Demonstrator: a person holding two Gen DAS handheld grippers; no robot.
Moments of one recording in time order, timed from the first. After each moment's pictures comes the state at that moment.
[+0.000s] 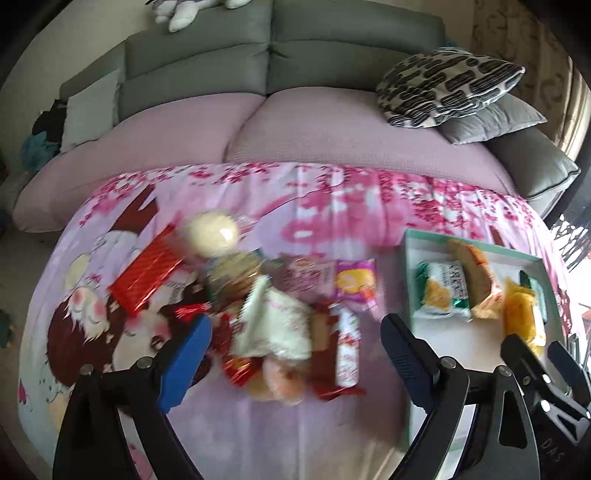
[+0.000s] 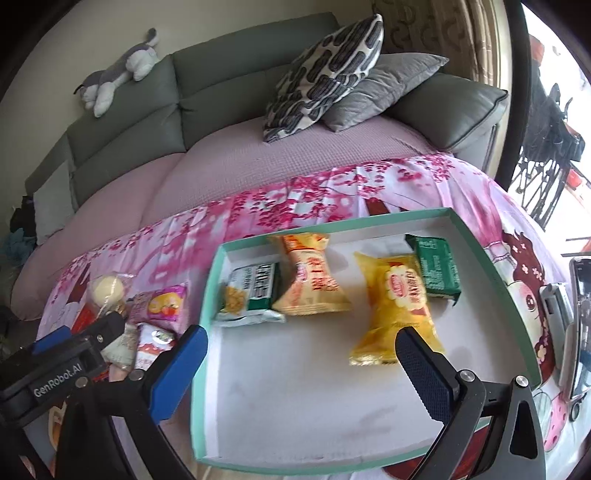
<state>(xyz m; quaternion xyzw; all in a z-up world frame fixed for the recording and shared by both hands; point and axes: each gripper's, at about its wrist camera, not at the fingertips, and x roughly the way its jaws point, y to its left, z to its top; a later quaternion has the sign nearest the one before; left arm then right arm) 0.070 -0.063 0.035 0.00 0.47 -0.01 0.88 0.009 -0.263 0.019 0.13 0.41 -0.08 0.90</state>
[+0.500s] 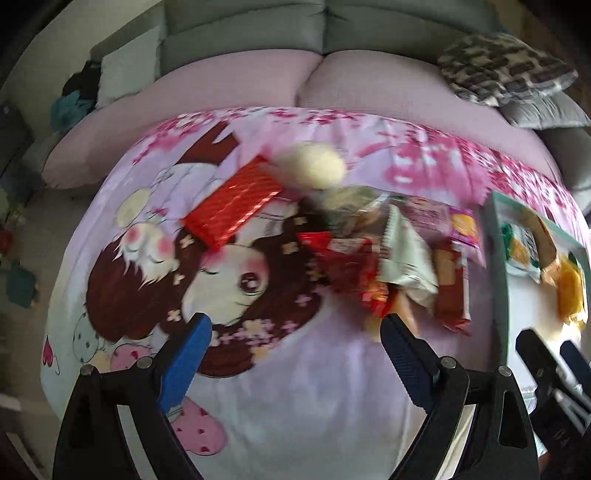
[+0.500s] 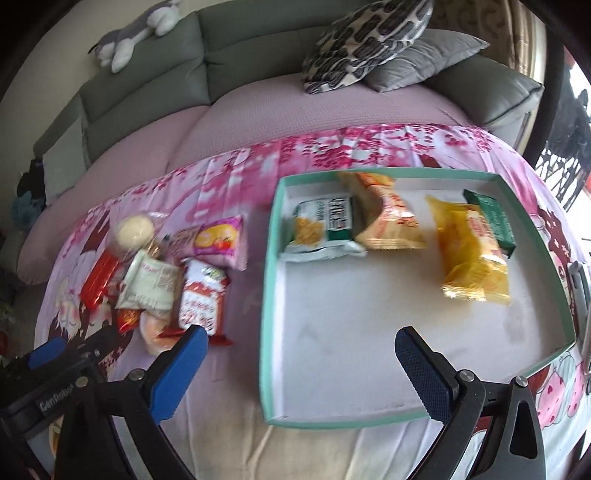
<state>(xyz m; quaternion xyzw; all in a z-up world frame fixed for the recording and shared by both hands) 0.048 0.021 0.012 -0.01 0.53 0.07 0.84 0.009 -0.192 -0.007 0.10 0.48 -0.04 0.87</state>
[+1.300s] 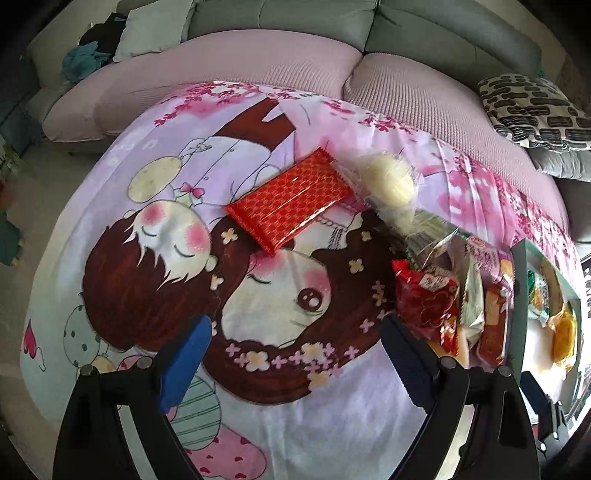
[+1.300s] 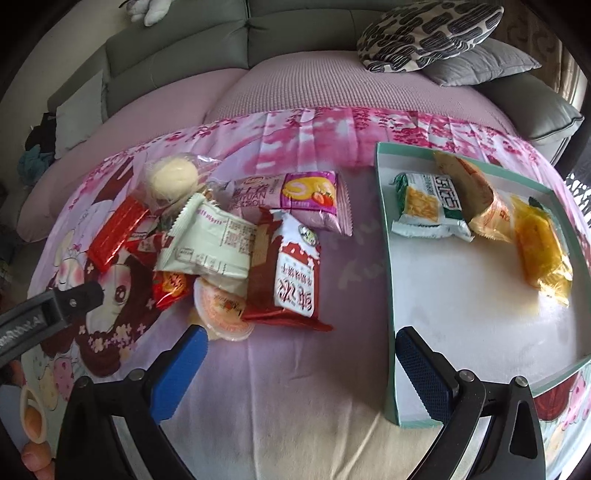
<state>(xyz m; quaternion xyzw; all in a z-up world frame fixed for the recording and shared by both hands) 0.071 0.086 0.000 -0.09 0.55 0.07 0.83 0.032 -0.119 -0.035 0.06 0.51 -0.01 0.86</state>
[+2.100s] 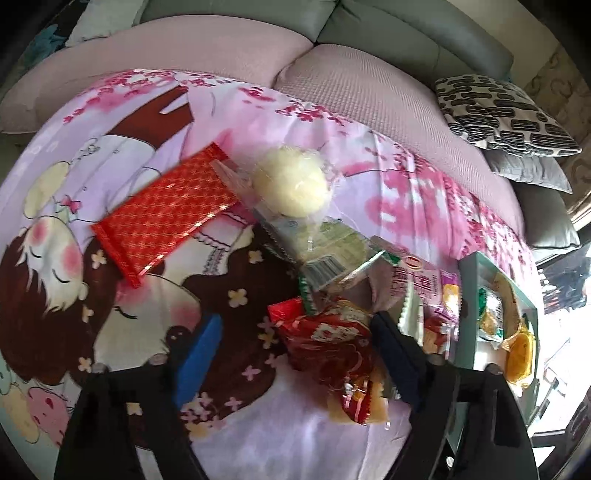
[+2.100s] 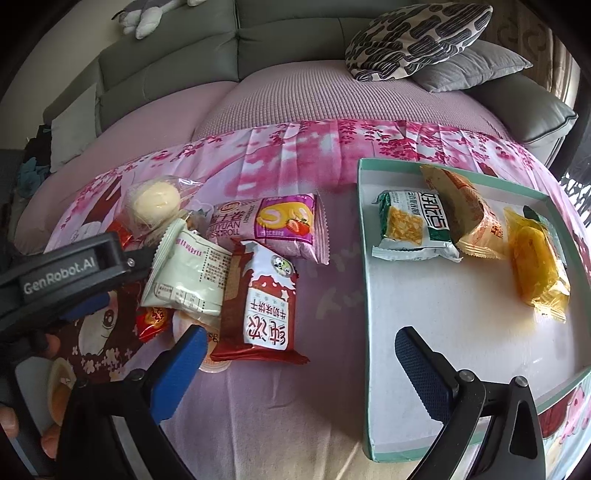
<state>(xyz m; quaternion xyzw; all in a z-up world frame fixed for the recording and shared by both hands) 0.117 0.040 -0.023 -0.16 0.55 -0.04 0.82 0.043 -0.136 -0.033 0.07 0.50 -0.03 0.87</state>
